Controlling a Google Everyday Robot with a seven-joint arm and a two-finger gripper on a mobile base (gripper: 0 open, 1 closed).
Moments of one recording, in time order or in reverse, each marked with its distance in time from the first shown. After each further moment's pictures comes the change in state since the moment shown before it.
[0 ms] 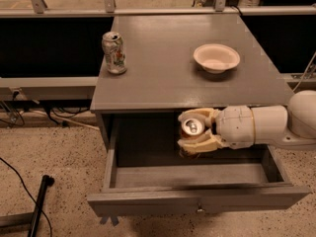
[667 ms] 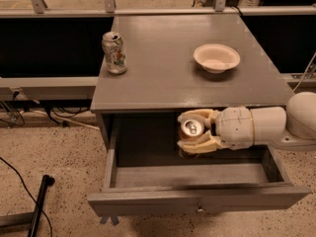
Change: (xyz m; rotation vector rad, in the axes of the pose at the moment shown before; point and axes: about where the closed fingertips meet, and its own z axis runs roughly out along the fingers) arm 0.005 0.000 0.003 -0.005 -0.010 -0.038
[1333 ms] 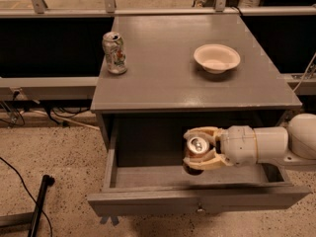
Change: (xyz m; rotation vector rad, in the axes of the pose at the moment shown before) arm 0.042 0.026 -0.005 -0.001 0.007 0.046
